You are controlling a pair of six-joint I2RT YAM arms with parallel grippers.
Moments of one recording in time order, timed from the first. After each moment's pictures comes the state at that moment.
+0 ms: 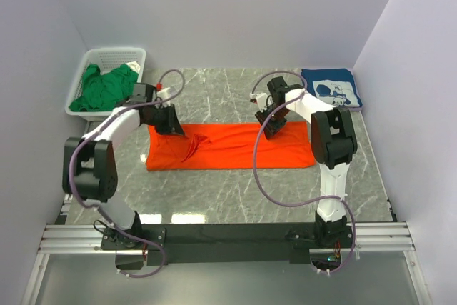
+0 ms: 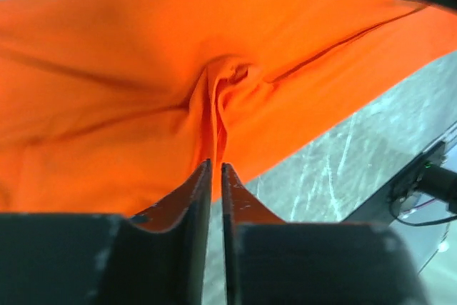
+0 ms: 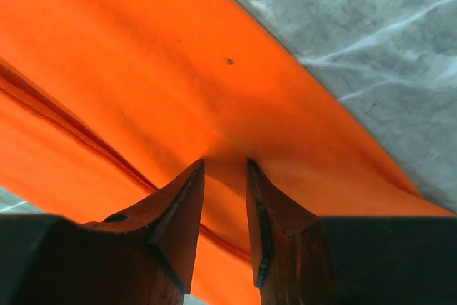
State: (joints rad) left arm -0.09 1.63 1.14 -0.55 0.59 -0.18; right arm 0.29 2.08 1.57 -0.83 -0.26 -0.41
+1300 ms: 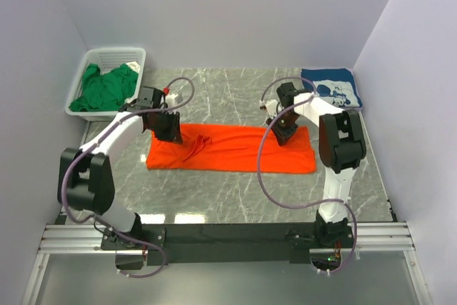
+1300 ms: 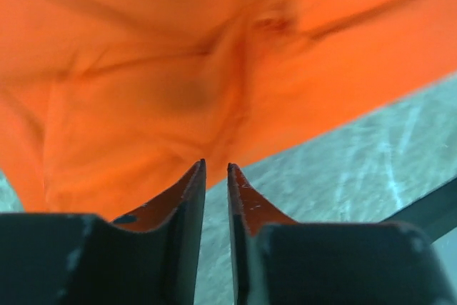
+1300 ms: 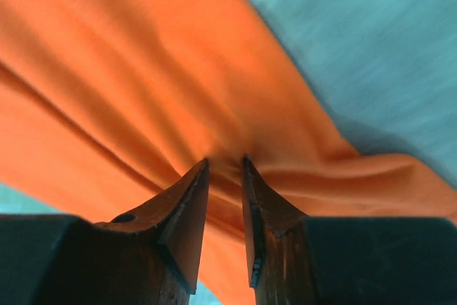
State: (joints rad) left arm -0.22 1.53 1.12 -0.64 0.38 -0.08; right arm 0.23 2.03 1.46 -0.87 -0.17 -0.45
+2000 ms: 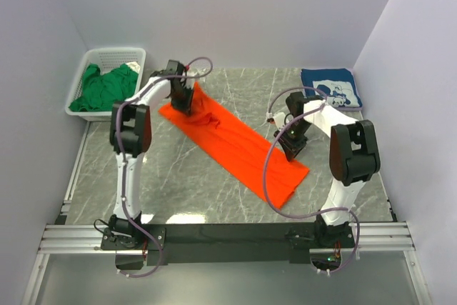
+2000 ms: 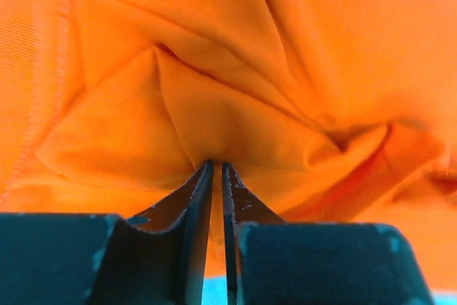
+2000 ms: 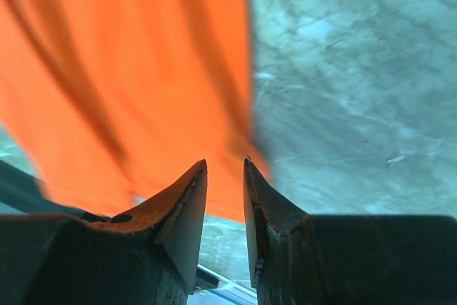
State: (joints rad) left arm -0.21 2.30 1.88 -0.75 0.23 0.05; right arm 0.20 1.83 1.26 -1.02 -0.23 -0.50
